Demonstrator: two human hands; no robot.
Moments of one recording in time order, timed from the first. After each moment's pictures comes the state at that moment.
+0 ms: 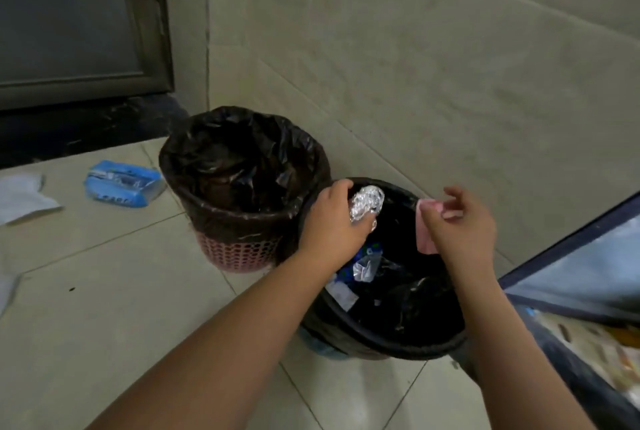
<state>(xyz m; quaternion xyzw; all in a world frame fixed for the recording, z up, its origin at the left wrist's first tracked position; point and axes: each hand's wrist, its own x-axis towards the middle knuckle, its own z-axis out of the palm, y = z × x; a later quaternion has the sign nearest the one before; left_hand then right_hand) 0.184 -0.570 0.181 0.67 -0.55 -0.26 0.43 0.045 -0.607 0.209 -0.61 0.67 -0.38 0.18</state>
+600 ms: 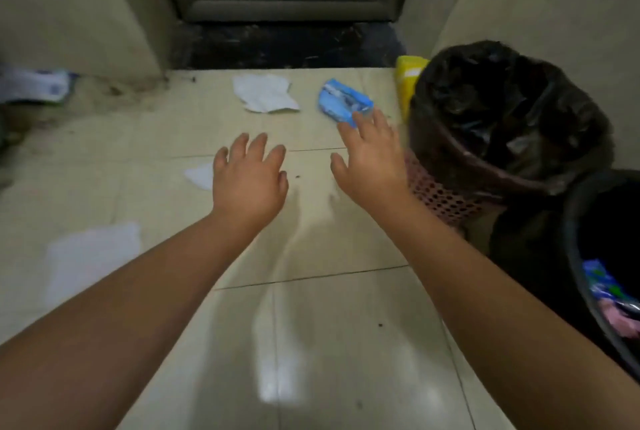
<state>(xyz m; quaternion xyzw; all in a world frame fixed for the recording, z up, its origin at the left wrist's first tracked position) 0.420 -0.351 0.108 0.94 -0.34 -0.05 0.07 0.347 -0.479 0.128 -0.96 0.27 -0.02 0.11</state>
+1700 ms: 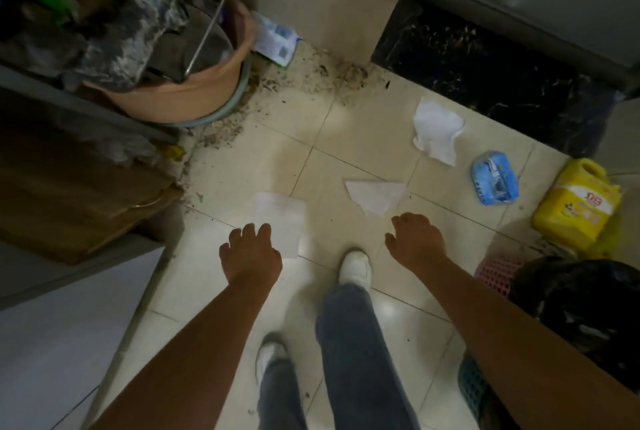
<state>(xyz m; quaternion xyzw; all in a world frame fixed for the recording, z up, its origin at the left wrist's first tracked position) 0.590 -0.148 0.281 0.90 0.06 -0.43 -0.03 0.590 -0.371 0.269 -0.87 0.09 0.48 0.03</state>
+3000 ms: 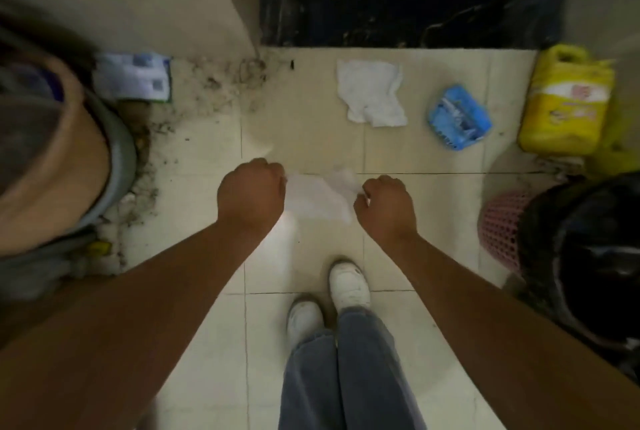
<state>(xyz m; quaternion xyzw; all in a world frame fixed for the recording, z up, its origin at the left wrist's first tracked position) 0.724 -0.317 0.223 0.92 -0.27 -0.29 0.02 0.619 -0.453 0.197 -0.89 0.30 0.22 0.26</state>
